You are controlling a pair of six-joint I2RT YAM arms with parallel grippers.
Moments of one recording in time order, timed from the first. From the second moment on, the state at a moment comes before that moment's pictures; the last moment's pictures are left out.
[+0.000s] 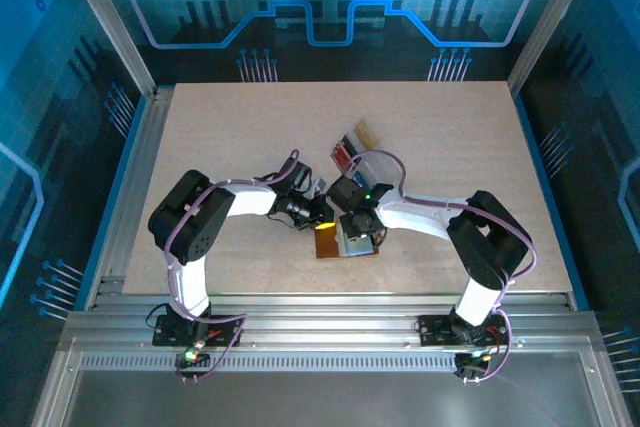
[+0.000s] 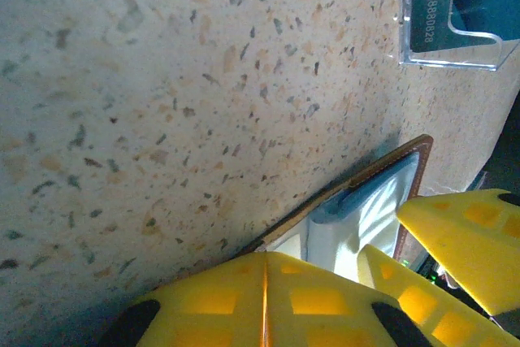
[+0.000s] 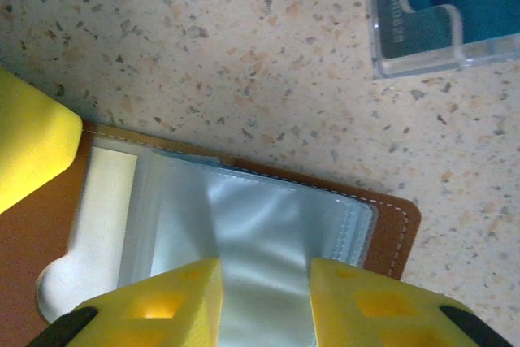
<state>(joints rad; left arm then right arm) -0.52 1.92 0.97 -0.10 0.66 -0.79 0.80 1.72 1.04 -0.66 0.22 0.48</state>
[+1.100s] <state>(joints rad) -0.52 1.92 0.97 -0.10 0.66 -0.79 0.79 1.78 1.06 -0.64 0.23 0.45</state>
